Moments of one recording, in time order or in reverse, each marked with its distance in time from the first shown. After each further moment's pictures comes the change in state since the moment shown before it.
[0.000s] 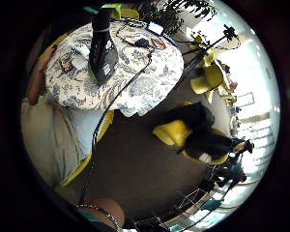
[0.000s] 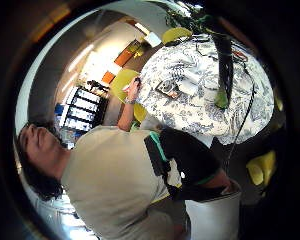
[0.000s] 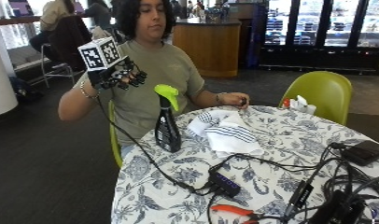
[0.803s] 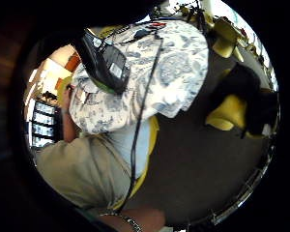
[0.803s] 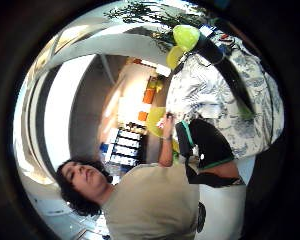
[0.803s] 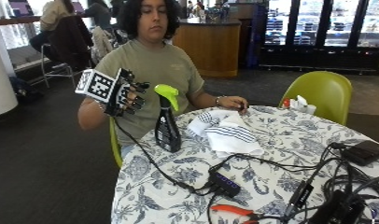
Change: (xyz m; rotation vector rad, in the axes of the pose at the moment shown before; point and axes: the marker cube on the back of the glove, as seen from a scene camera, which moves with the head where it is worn) arm 0.012 -0.019 0.062 0.248 -0.645 0.333
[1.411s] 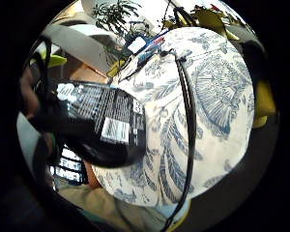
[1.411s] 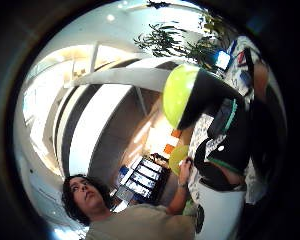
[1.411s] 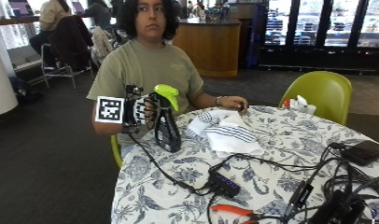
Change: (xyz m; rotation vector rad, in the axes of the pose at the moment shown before) arm 0.032 -0.062 0.052 0.403 -0.277 0.048
